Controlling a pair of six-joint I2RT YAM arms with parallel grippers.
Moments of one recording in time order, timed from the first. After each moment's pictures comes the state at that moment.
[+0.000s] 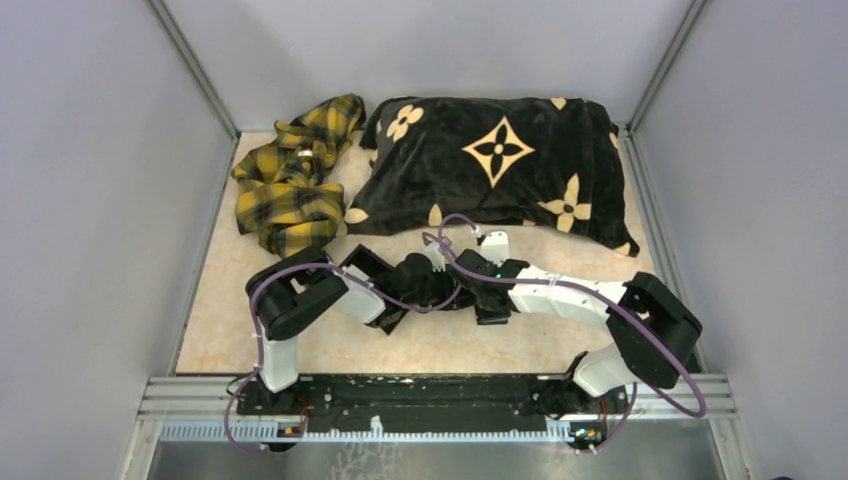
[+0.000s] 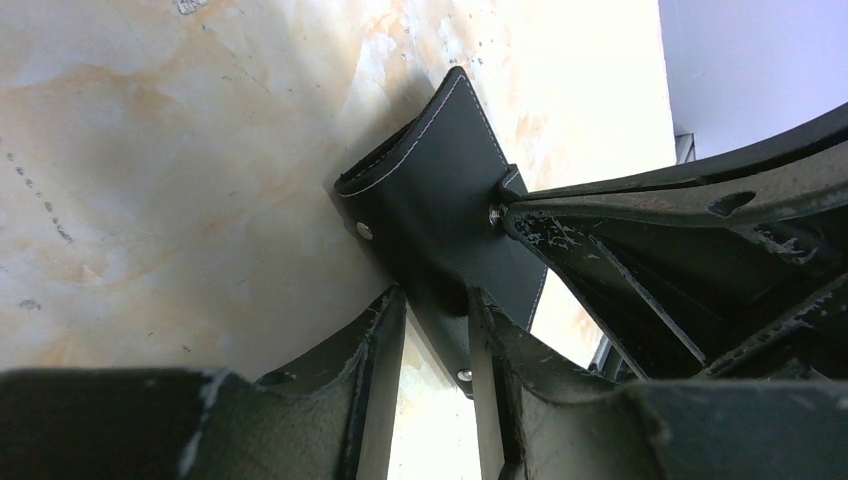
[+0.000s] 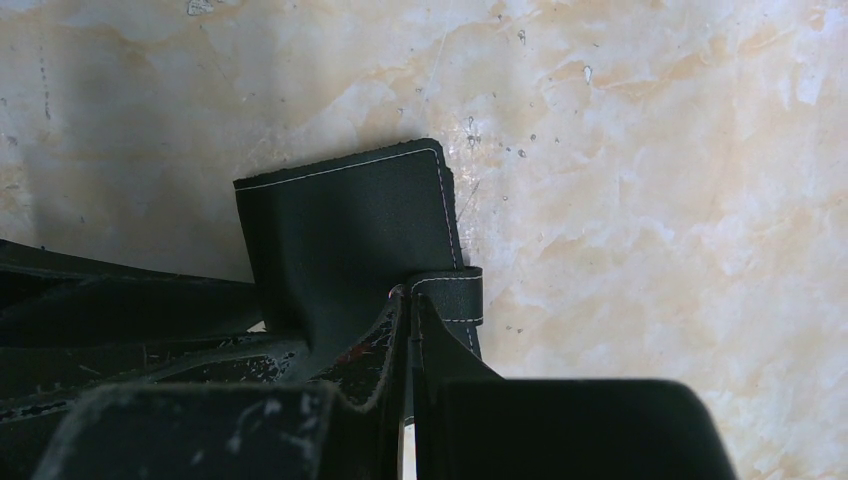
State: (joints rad) left arm -0.96 1.93 0.69 0.79 0.19 -0.88; right arm 0.90 1.42 0.77 -0.59 0.59 0.75
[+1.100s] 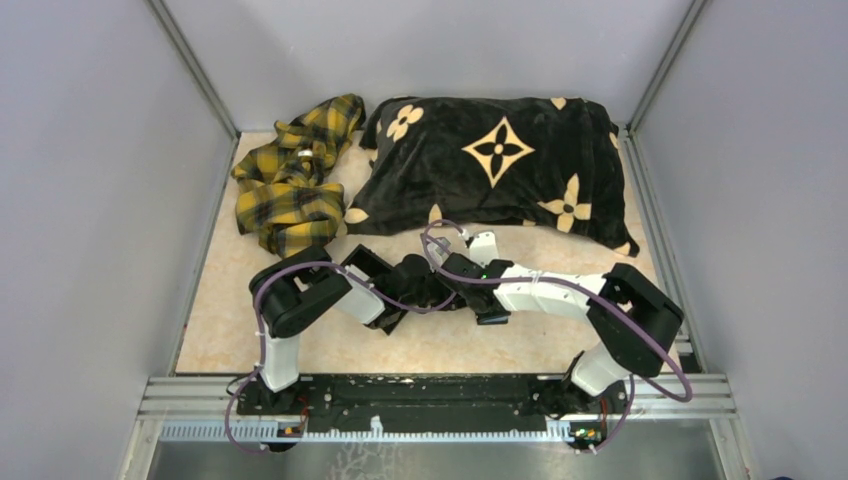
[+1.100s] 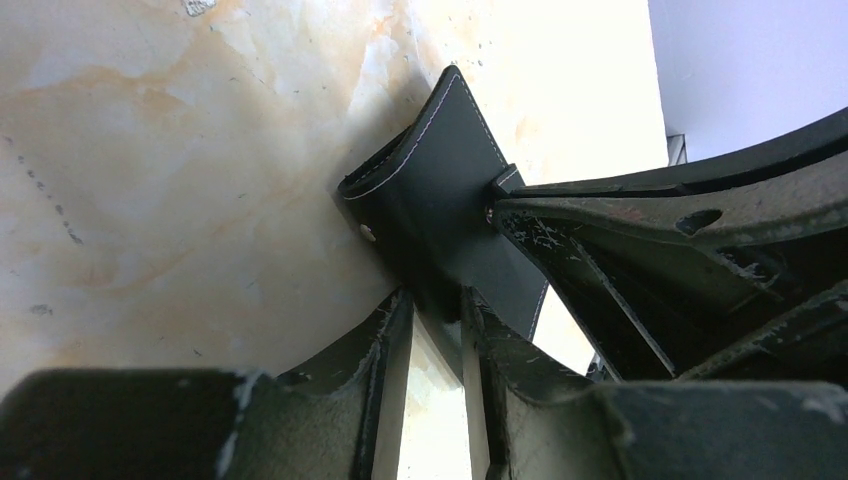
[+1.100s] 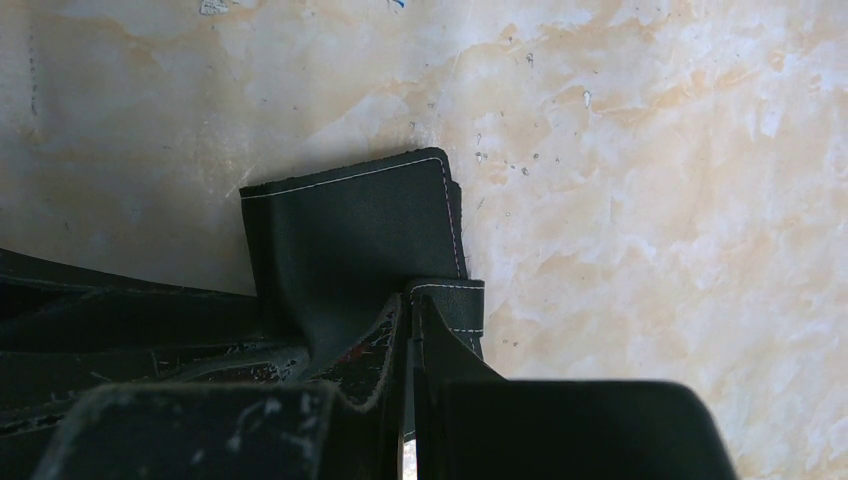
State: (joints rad) left arm -0.95 1.95 0.67 0.85 0.20 -0.89; right arm 0.95 1.52 0.82 -0.61 0.65 0.72
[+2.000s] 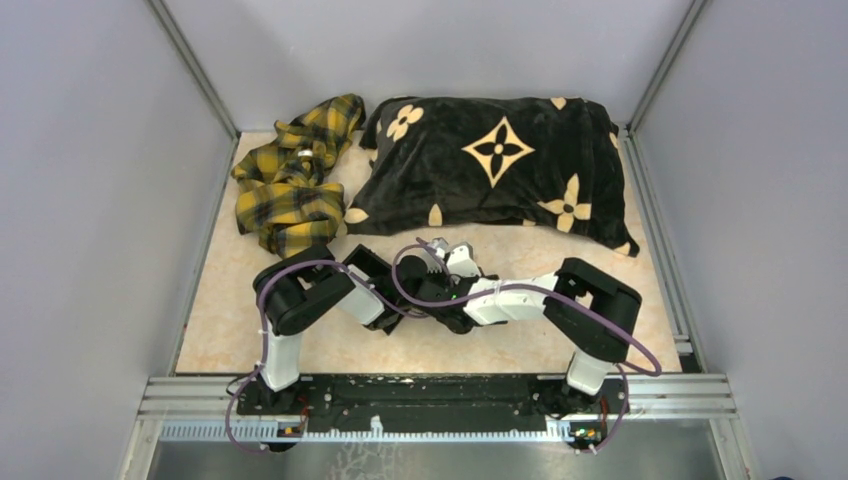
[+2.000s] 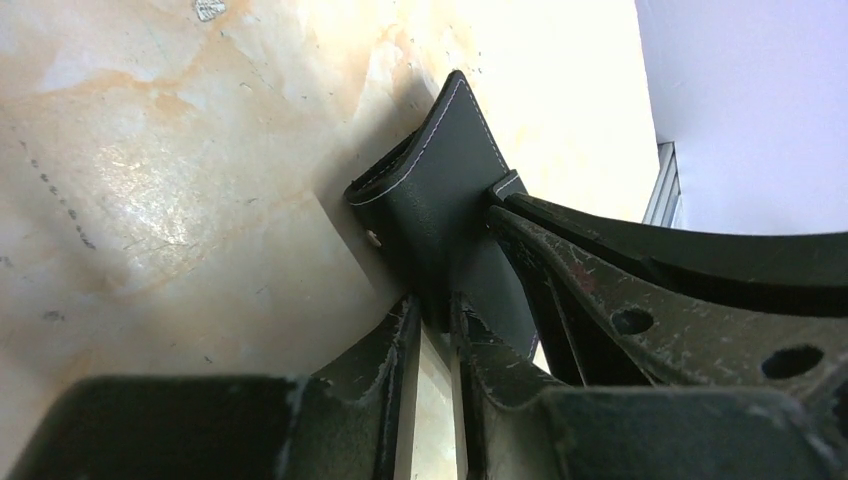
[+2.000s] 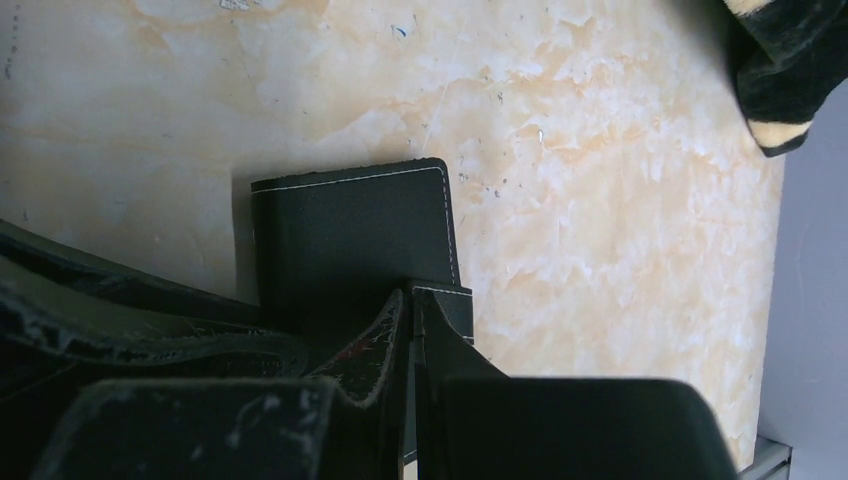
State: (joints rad) left arm -0.94 1.98 0.66 0.92 0.22 -0.90; right arm 1.11 1.71 0.87 -0.65 0.92 0.74
